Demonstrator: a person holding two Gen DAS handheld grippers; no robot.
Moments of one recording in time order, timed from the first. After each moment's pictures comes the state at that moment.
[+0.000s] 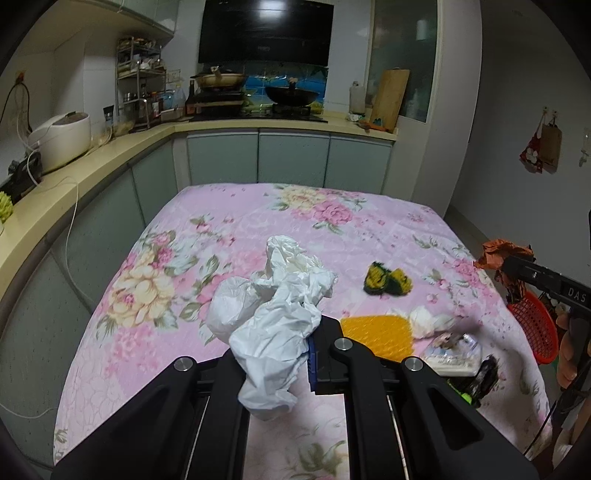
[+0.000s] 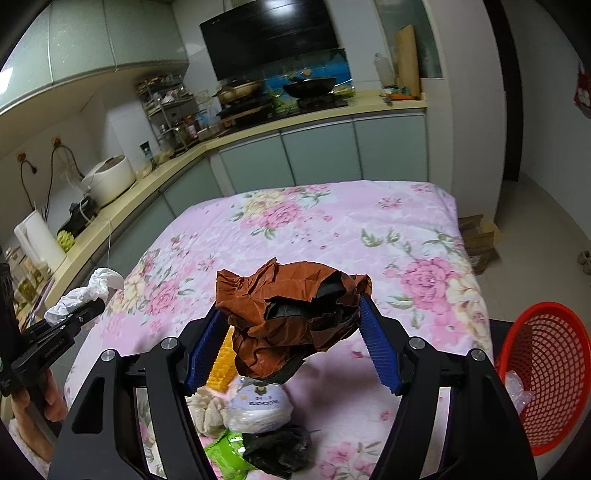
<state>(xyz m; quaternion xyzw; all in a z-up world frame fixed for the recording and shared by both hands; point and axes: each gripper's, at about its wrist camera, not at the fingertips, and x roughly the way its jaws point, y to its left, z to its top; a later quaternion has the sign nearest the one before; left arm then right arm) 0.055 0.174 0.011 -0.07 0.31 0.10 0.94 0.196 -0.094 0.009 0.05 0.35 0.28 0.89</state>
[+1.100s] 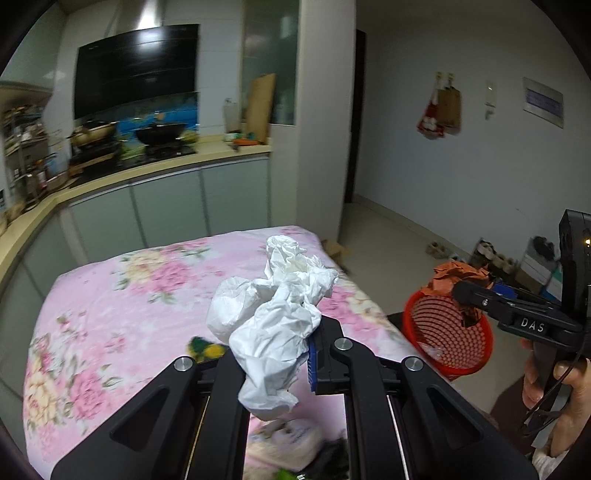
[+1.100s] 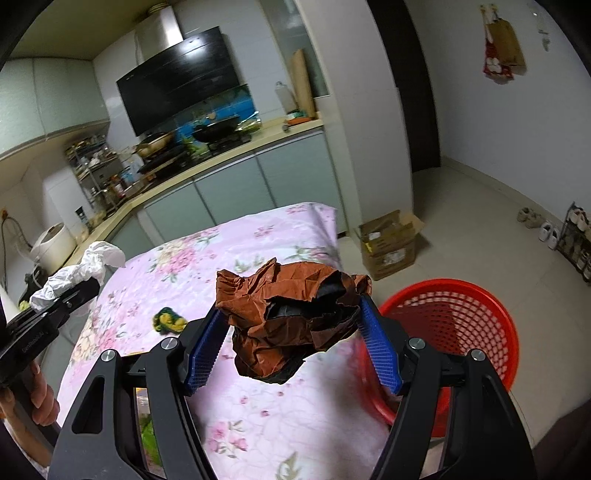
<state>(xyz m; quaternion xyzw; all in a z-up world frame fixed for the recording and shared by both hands) 0.138 0.005 0.053 0.01 0.28 -0.10 0.95 0.187 -0.243 0.013 0.12 0.32 0.13 0.93</state>
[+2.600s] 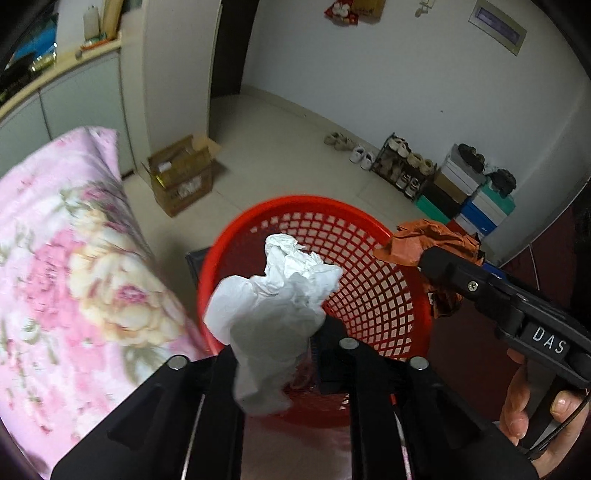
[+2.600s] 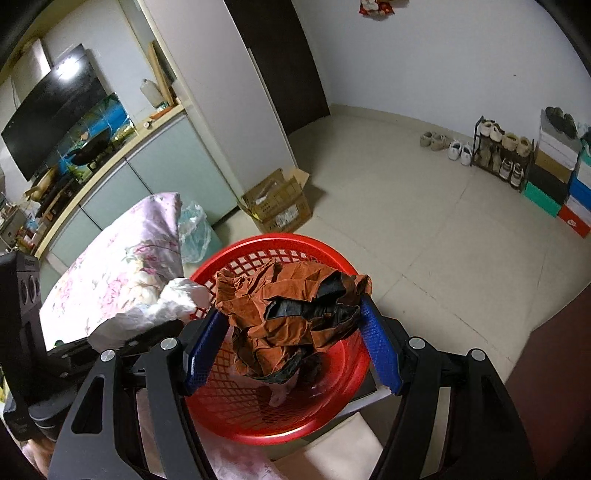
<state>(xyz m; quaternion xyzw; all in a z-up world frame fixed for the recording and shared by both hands) 0.260 -0.221 -0.088 0.03 0.48 -0.30 0.82 0.218 -0.379 -0.076 0.20 0.41 -0.05 0.89</state>
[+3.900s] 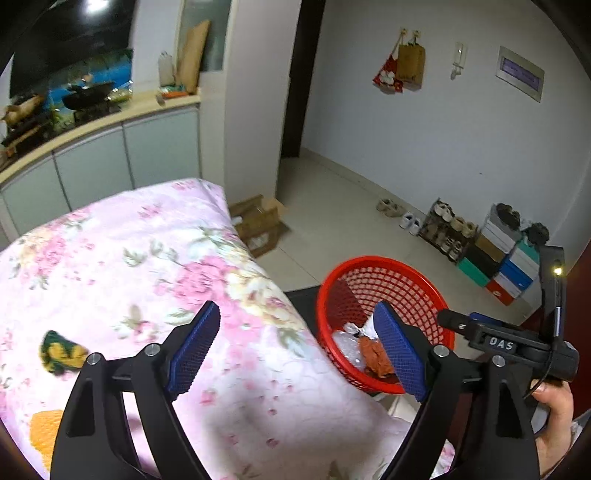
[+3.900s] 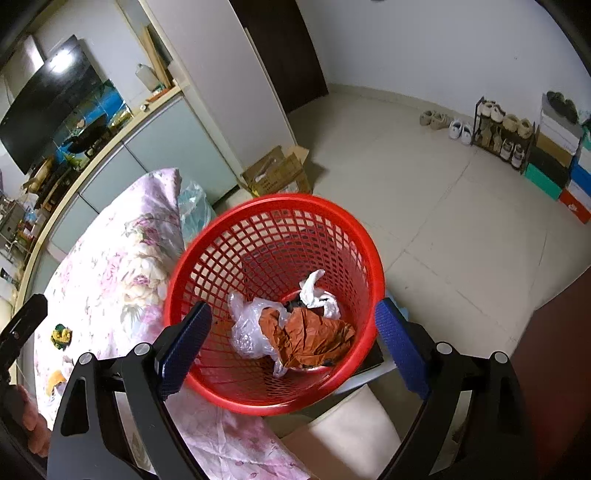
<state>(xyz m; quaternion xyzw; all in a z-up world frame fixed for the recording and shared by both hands) 0.205 -0.115 -0.009 0.01 0.36 -0.19 0.91 0.195 -0.369 -0.078 0.20 0.43 -0.04 0.88</state>
